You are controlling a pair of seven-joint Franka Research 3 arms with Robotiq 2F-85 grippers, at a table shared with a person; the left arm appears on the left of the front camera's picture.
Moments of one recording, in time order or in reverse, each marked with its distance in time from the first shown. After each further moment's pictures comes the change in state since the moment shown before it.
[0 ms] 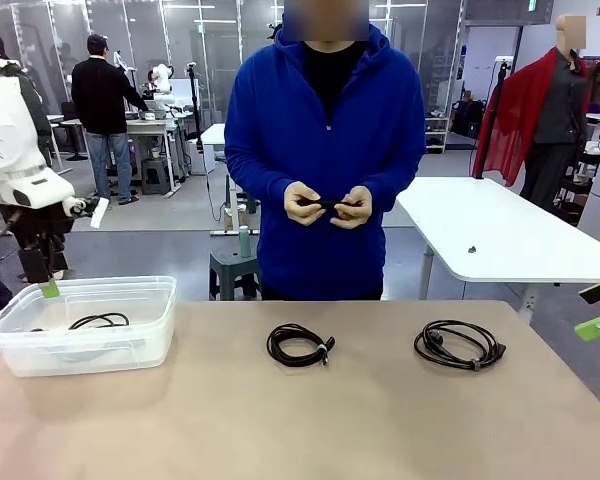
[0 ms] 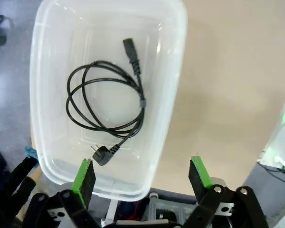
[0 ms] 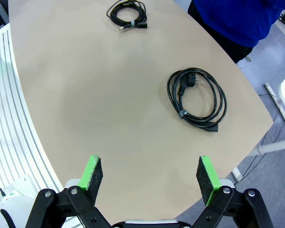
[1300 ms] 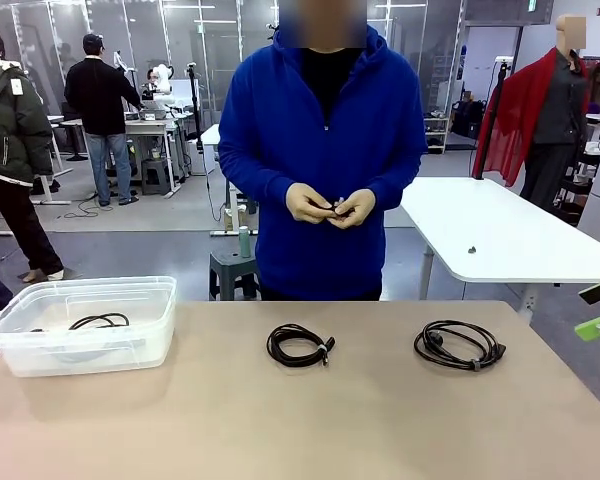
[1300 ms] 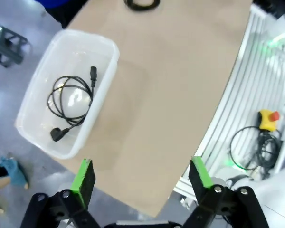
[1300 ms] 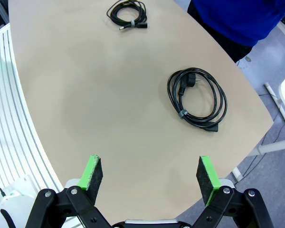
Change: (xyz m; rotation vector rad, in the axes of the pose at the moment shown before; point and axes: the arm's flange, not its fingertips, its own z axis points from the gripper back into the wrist) left arm -0.122 -0.158 0.145 0.023 -0.426 0.249; right arm 0.000 0.000 0.000 0.000 0.000 0.000
